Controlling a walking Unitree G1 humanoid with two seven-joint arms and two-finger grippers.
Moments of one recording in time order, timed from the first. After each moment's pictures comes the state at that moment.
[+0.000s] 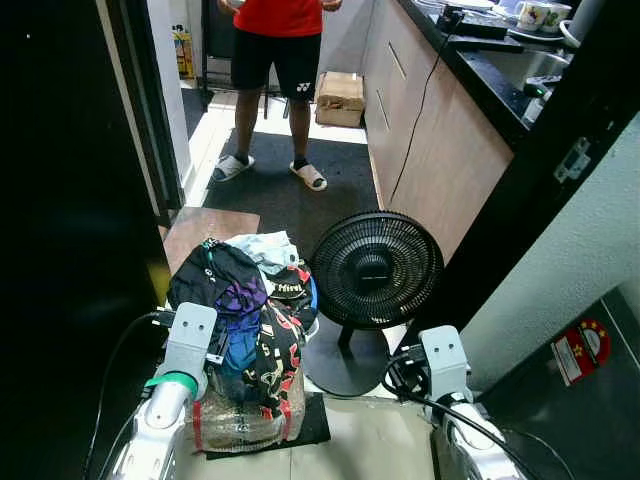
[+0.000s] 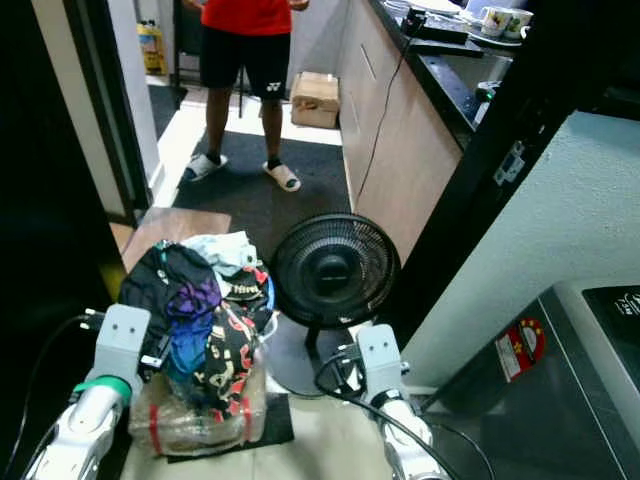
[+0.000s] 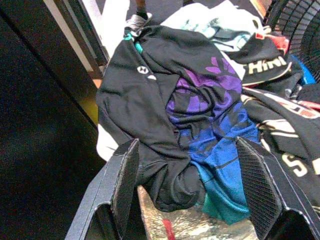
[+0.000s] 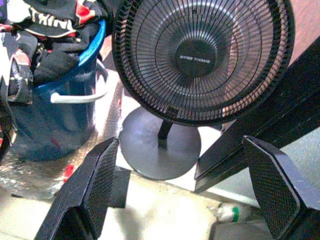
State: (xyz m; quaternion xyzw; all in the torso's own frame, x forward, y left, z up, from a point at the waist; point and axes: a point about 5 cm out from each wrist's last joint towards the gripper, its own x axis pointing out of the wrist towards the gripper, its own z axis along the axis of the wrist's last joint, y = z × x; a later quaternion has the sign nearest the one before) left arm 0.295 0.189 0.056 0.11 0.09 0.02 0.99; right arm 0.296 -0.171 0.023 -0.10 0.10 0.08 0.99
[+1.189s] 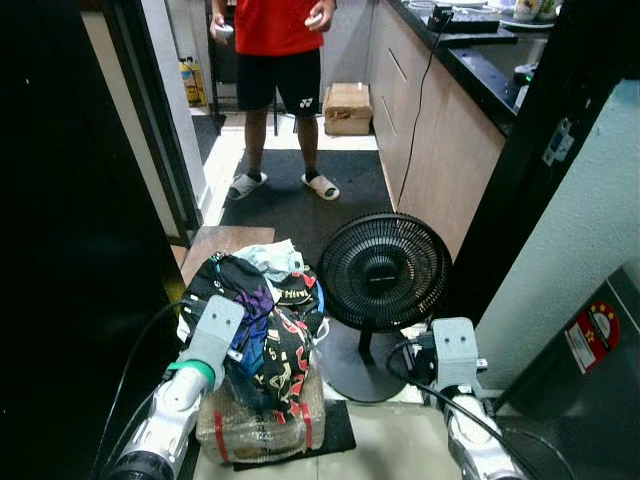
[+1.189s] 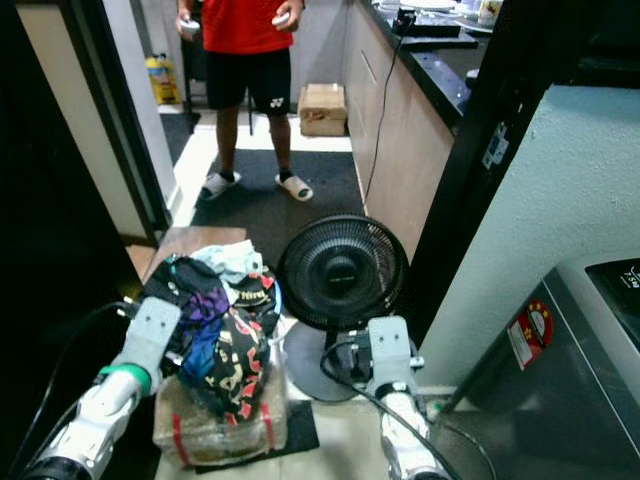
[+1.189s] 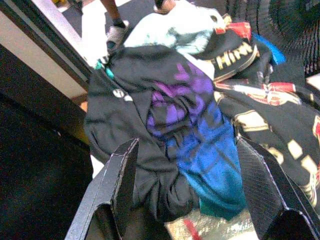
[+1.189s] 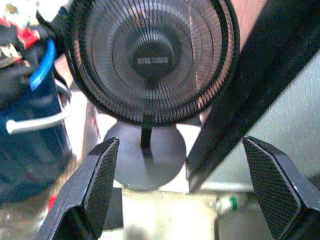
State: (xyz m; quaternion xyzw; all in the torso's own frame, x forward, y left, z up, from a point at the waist) left arm 0.311 0.174 0.041 0.18 0.12 -0.06 0.97; right arm 0.290 -0.182 0.017 -0.09 0.10 -0.04 0.99
